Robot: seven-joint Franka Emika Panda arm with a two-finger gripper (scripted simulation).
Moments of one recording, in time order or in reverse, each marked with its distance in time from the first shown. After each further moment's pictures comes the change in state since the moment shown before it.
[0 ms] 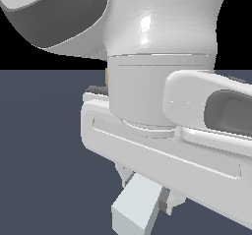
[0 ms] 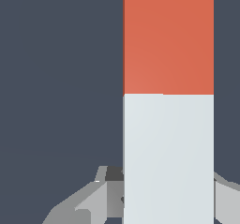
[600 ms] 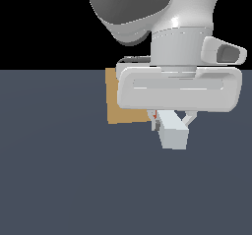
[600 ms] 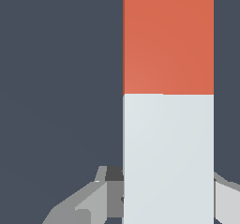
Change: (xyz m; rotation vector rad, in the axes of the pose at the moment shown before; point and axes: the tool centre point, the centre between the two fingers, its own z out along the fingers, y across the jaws) arm 0.120 -0.009 -0.041 -0.001 0.001 -0.477
